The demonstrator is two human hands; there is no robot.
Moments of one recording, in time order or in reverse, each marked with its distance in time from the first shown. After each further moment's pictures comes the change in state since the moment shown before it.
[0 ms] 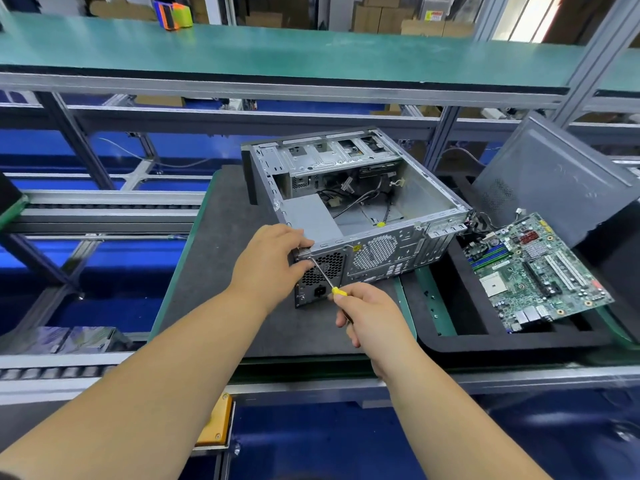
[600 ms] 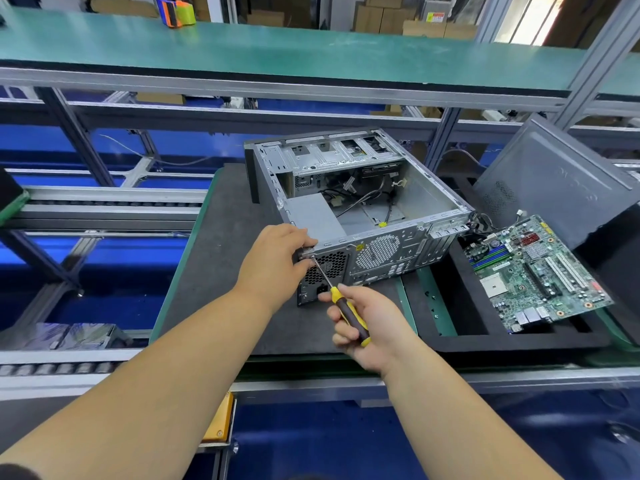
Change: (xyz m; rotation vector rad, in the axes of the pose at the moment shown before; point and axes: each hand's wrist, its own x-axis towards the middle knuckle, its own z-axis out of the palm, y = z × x) left_hand -0.002 0.003 0.000 -0.034 0.019 0.006; right_hand 0.003 -0.005 0.006 0.541 -0.200 0.367
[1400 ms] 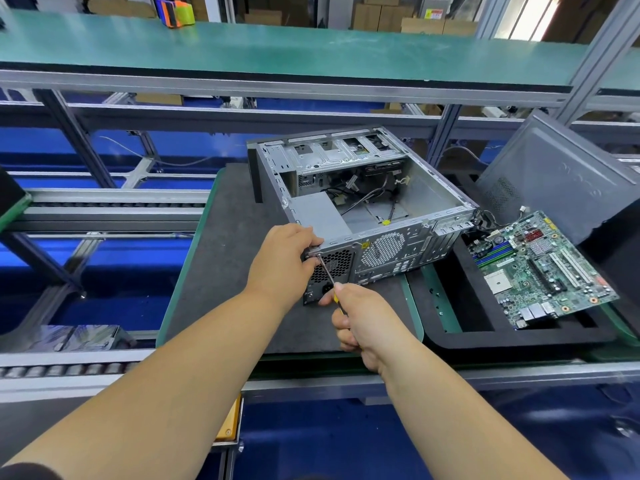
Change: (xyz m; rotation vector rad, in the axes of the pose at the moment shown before) left_hand -0.003 0.003 0.003 -0.045 0.027 -0.008; right_hand 0.008 0.009 0.018 -0.382 0.142 -0.129
